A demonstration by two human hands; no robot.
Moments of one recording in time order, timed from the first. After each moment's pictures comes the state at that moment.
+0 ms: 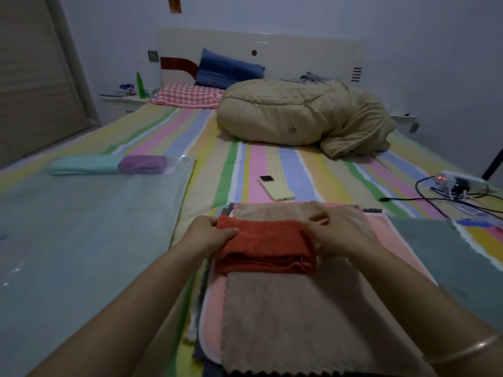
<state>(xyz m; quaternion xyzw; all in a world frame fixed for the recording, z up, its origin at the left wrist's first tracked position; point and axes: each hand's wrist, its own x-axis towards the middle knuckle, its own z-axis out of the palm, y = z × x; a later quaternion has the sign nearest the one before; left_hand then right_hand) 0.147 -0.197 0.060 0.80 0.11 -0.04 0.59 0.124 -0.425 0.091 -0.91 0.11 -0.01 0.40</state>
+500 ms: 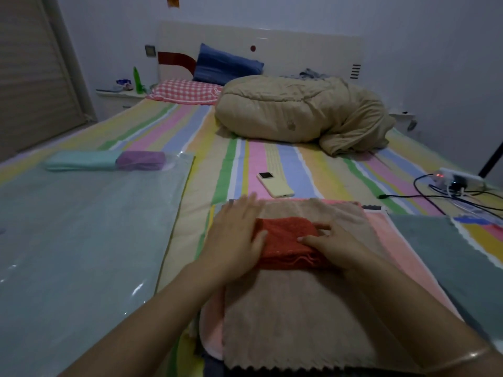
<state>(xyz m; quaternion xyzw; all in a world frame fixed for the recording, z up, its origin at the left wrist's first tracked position) 0.129 -0.221 0.049 0.94 -0.23 0.21 0.17 0.118 -0.427 0.060 -0.80 0.17 0.04 0.58</state>
